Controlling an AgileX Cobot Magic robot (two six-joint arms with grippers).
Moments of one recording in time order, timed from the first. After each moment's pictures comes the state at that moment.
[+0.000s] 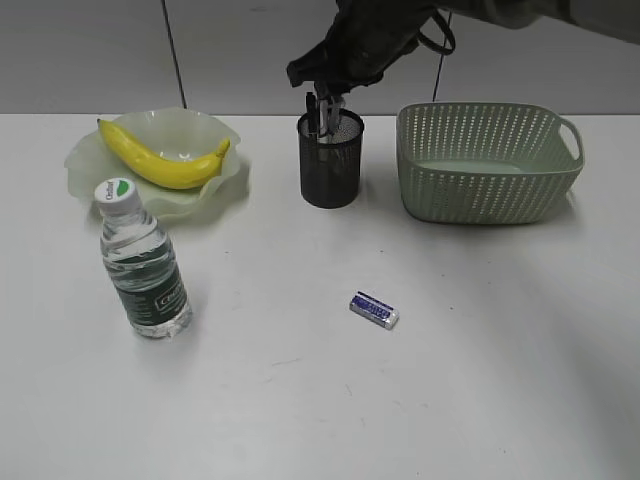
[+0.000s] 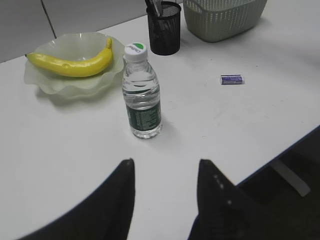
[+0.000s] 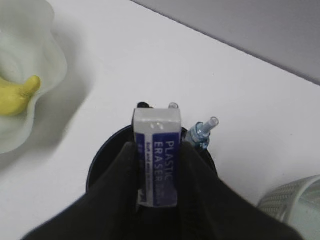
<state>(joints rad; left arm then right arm) -0.60 -0.01 -0.54 0.03 1.06 -0.01 0.52 2.30 -2.05 0.00 0.63 0.01</state>
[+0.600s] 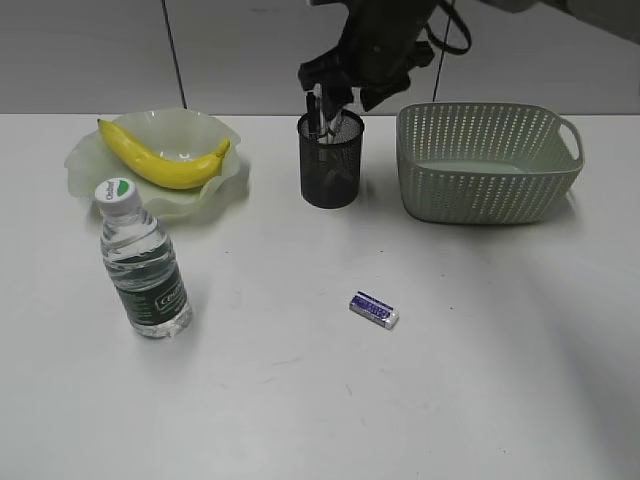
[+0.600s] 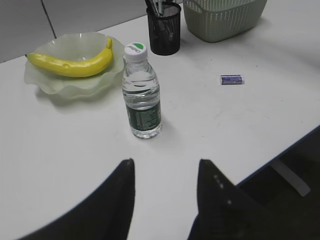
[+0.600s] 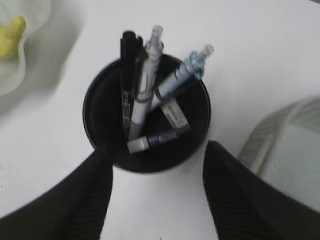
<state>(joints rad) -0.60 -0.01 -0.54 0.03 1.06 -0.01 0.50 2.35 -2.17 0.02 0.92 0.06</state>
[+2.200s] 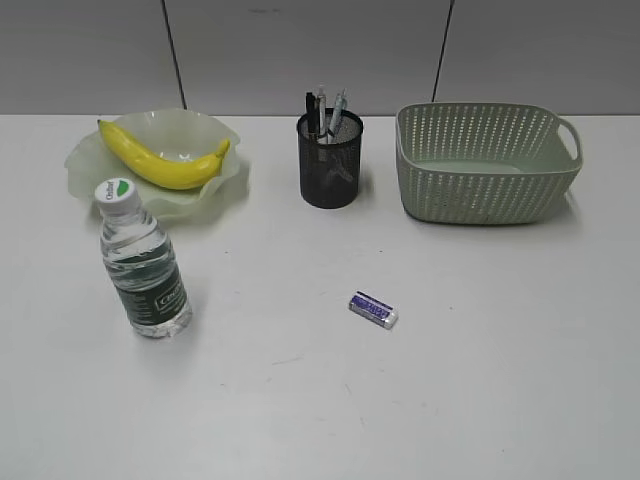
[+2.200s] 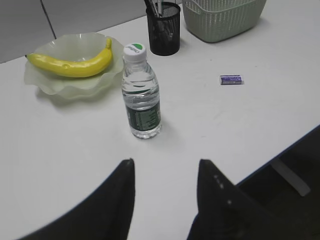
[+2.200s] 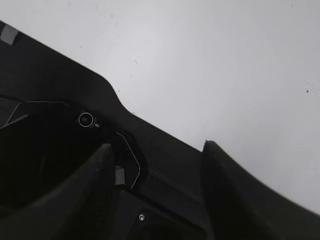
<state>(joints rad) -0.60 -0.01 -0.54 0.03 1.06 -0.01 0.51 0.58 -0.67 0.04 1.21 -0.04</state>
